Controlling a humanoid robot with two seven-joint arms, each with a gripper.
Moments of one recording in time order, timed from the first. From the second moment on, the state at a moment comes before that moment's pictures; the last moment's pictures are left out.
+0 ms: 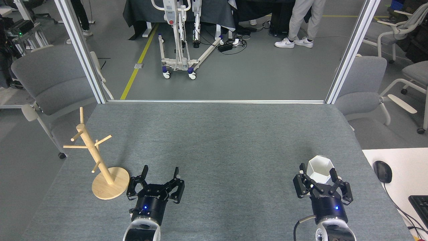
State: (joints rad) left arm -0.11 -0.11 -0.06 -1.44 -1.62 0.02 0.08; right arm -0.11 0.07 -0.23 -1.42 1.46 -0.14 -0.04
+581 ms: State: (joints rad) left arm -0.10 -0.11 -0.03 -1.51 -1.62 0.03 0.12; right arm -0.10 0.05 -0.24 -1.41 1.46 -0.14 -0.05
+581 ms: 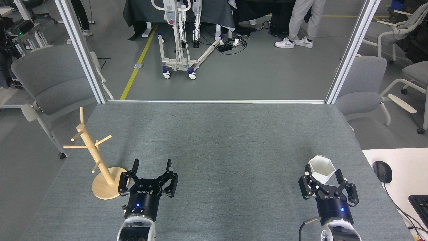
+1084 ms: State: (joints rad) left arm -0.08 -0.12 -0.04 -1.52 -1.62 0.03 0.08; right arm -0.08 -0.05 -0.36 -1.32 1.46 -0.28 -0.09
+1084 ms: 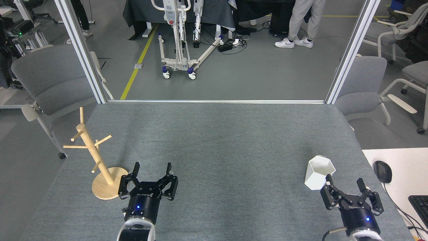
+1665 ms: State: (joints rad) left arm -0.07 -0.12 -0.04 -1.50 -1.62 0.04 0.08; right arm -0.15 -0.07 -0.35 -1.14 1.47 -0.29 -0.13
